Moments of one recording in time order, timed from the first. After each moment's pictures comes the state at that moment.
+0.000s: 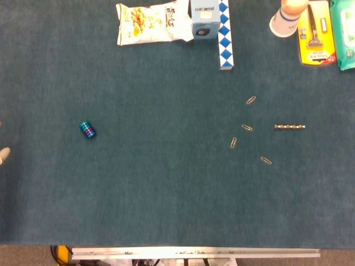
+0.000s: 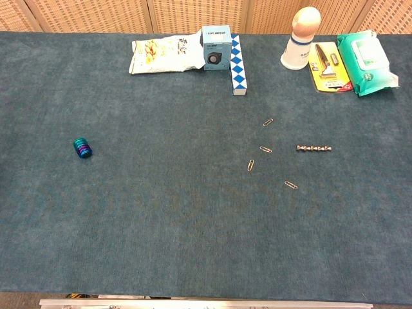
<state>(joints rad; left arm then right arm) -0.10 -1.16 -0.05 -1.60 1.45 1.47 0.13 0.08 -1.19 0.10 -1.56 -1.48 1.52 -0.10</state>
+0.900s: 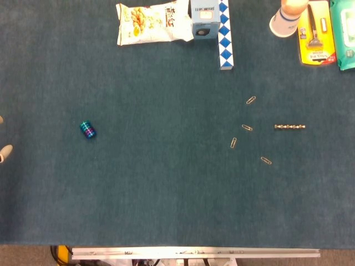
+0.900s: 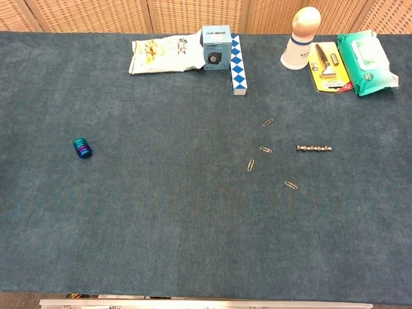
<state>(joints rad) -0.10 -1.10 -0.06 -1.66 1.47 1.47 0.07 0.09 -1.28 0.12 -1.57 -1.37 1.49 -0.31</state>
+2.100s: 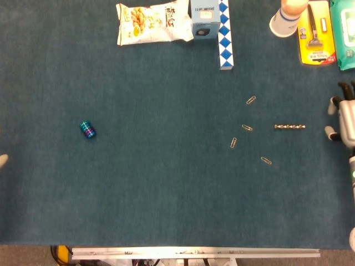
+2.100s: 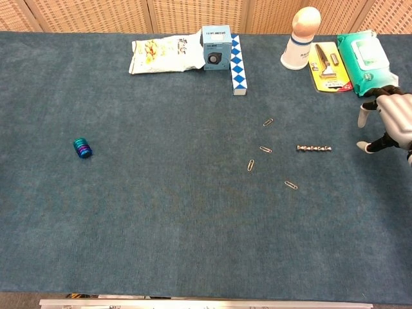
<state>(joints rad) -0.10 -1.01 -0.02 -1.74 1.47 1.44 0.09 0.29 -1.56 0.16 -1.47 -1.11 1.23 -0.62</state>
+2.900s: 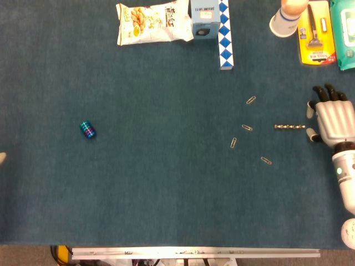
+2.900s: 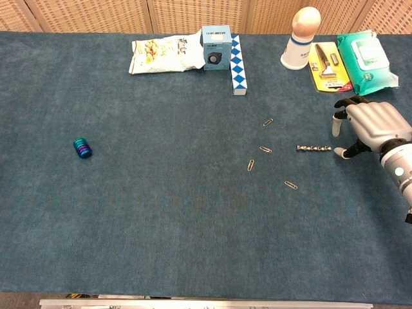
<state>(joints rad) -0.10 -1.01 -0.03 -1.73 1.45 1.43 0.08 0.37 -1.61 0.13 -1.41 -1.09 1.14 -0.62</state>
